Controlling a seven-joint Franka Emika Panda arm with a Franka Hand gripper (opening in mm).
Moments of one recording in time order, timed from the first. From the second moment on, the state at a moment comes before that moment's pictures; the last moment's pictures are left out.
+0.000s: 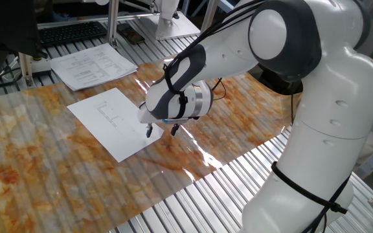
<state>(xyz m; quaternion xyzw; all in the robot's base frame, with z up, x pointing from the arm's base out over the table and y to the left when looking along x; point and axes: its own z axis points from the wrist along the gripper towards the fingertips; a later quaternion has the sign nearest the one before) 0.476 -0.027 0.067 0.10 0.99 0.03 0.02</state>
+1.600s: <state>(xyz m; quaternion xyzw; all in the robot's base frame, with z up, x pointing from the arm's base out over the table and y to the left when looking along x) 0.478 -0.029 0.066 0.10 0.99 0.03 0.02</state>
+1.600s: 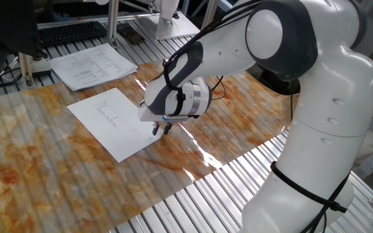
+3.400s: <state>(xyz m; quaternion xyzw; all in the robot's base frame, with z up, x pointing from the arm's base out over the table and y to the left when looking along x) 0.492 -0.025 0.130 0.12 0.99 0.03 0.02</state>
